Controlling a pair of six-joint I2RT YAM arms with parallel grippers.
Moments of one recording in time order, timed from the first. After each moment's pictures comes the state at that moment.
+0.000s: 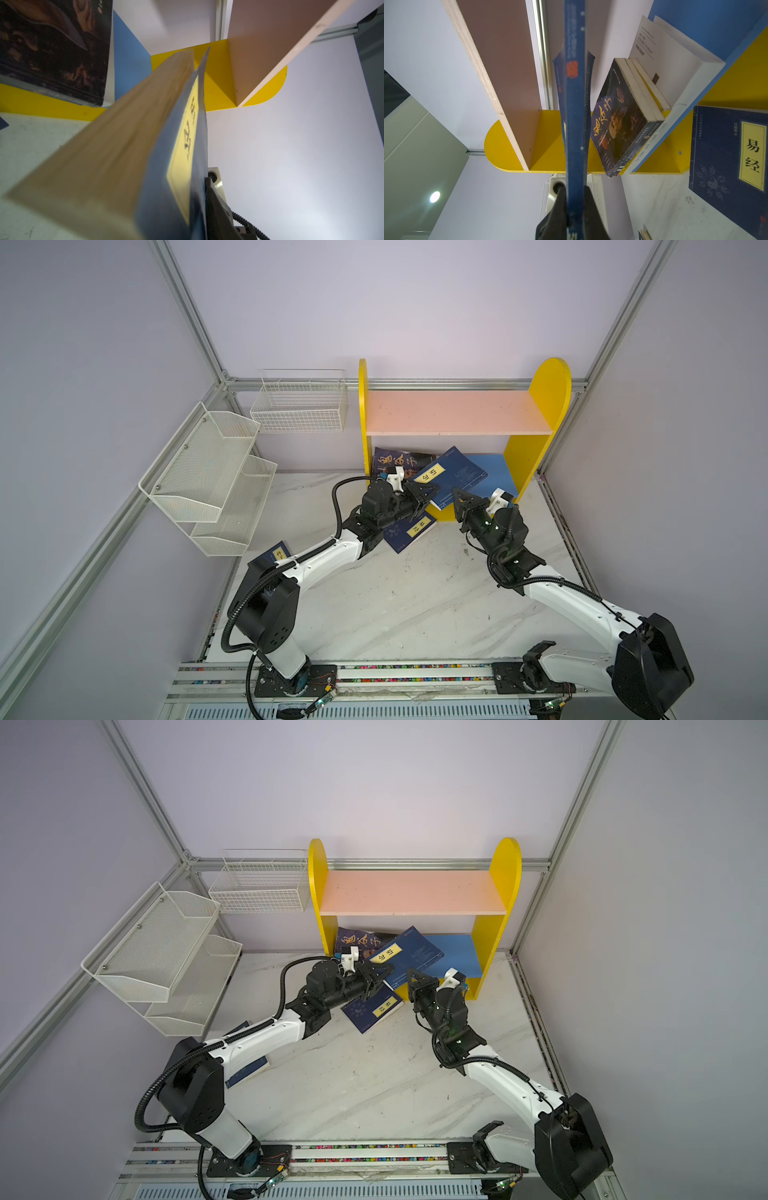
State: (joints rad) left arm -0.63 1.66 1.23 0.38 0.32 -1.36; right arm 0.54 1.22 0.77 0.48 0.10 1.55
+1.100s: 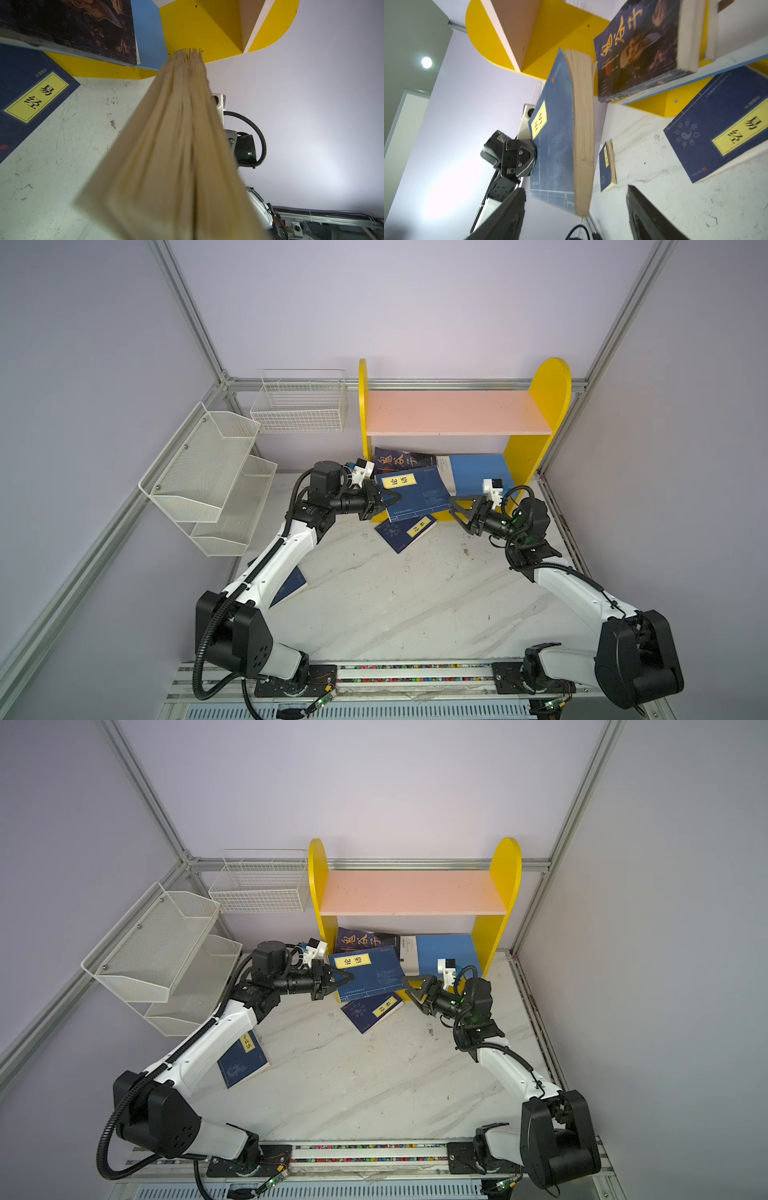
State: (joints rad) left arm -0.31 1.46 1.30 -0.19 0.92 -1.00; right arm 0.24 1.28 0.75 0.55 -0.86 1.28
